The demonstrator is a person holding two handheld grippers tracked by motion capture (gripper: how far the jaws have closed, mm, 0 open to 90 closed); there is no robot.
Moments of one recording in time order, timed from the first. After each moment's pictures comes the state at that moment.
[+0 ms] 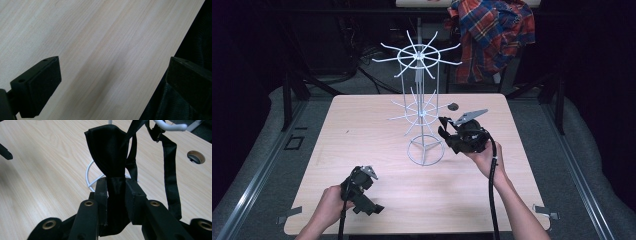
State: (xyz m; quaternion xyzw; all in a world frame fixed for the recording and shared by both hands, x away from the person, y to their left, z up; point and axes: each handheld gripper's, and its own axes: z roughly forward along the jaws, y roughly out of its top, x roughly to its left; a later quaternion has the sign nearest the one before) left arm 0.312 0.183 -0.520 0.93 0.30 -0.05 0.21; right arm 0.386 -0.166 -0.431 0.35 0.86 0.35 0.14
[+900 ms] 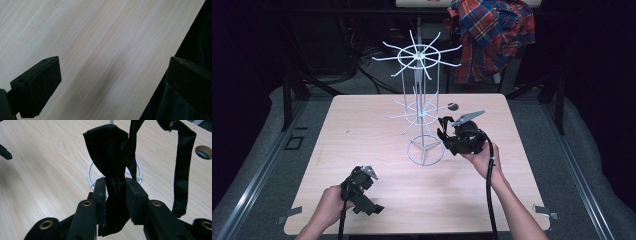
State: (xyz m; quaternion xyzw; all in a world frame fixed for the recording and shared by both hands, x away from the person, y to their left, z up) left arm 0.312 0.183 -0.521 0.93 0.30 -0.05 0.21; right arm 0.391 -0.162 -0.441 0.36 0.86 0.34 0.12
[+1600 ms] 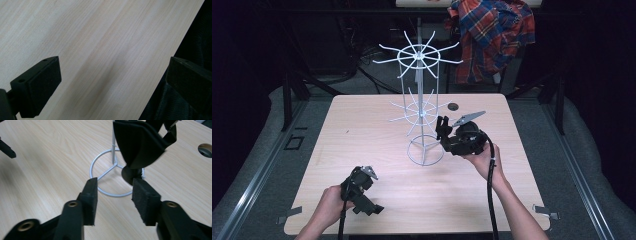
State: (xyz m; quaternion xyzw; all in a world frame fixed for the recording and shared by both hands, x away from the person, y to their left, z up) left arm 0.312 0.183 -0.521 0.93 0.30 -0.05 0.21; right arm 0.388 -0.163 -0.440 0.35 0.86 0.35 0.12
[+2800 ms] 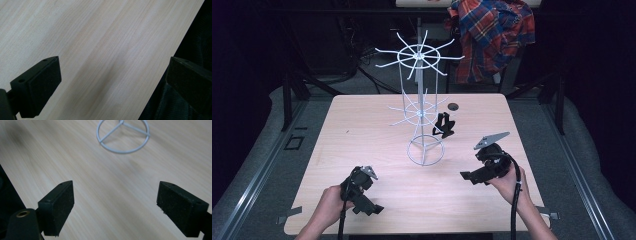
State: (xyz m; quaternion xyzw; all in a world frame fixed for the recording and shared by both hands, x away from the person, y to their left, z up) left arm 0.312 0.183 -0.520 0.93 0.30 -0.05 0.21; right arm 0.327 -0.214 -0.450 0.36 0.88 0.30 0.09
